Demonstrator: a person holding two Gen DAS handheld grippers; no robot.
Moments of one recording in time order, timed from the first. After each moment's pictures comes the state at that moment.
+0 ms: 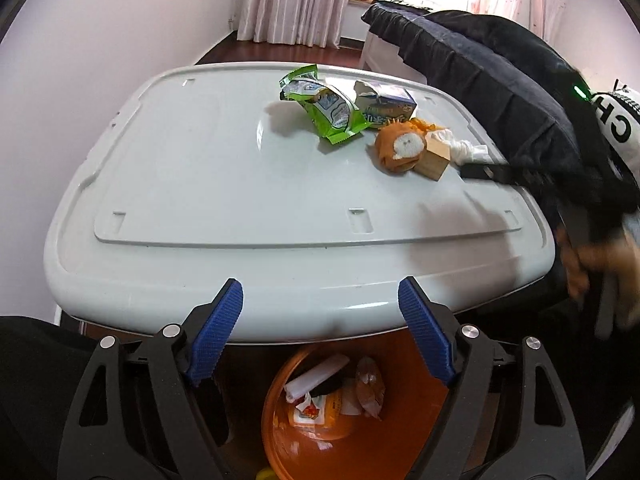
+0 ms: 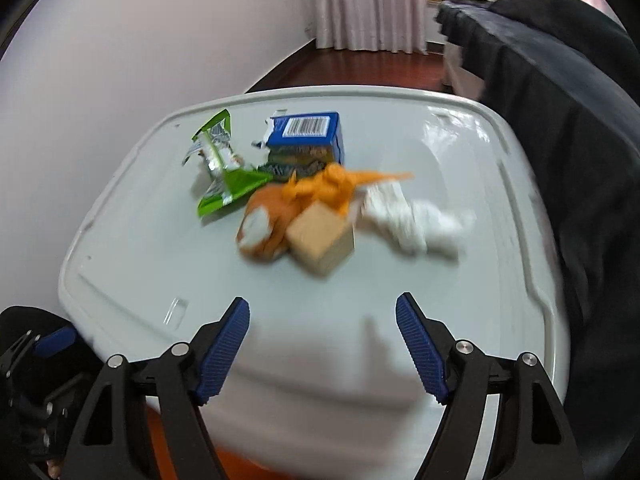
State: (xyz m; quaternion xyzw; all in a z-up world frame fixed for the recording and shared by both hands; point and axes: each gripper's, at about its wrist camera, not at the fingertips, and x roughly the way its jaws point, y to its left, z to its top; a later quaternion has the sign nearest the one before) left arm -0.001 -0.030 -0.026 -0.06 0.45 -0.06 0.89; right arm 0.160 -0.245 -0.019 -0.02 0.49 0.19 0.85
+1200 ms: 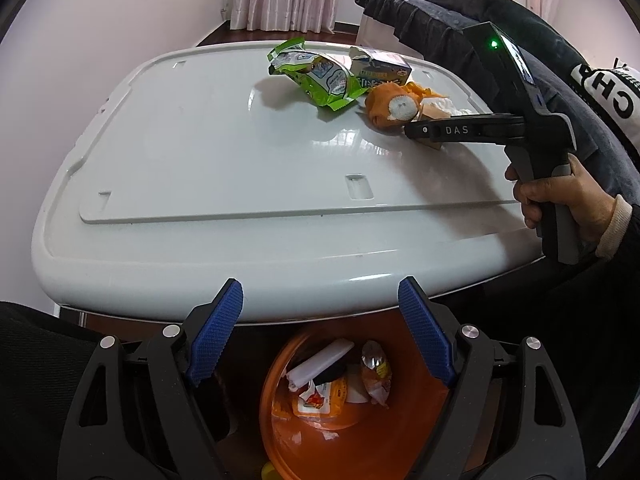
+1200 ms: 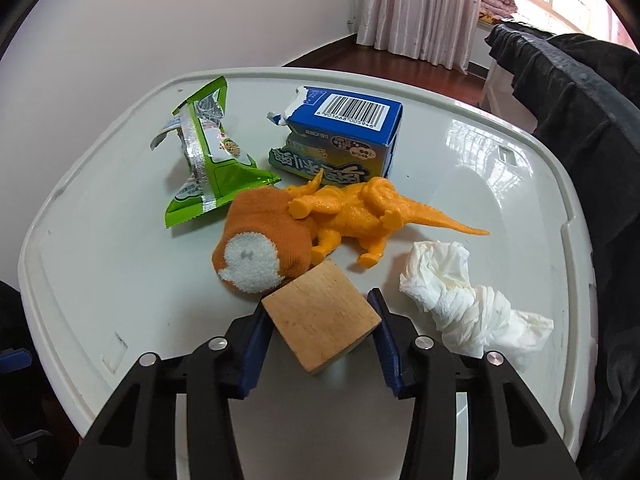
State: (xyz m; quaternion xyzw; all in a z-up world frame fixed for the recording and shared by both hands) left arm -0.004 -0.038 -0.048 -0.05 0.48 -0.06 0.88; right arm 0.197 -0.209 -0.059 -0.10 0.48 0.20 0.85
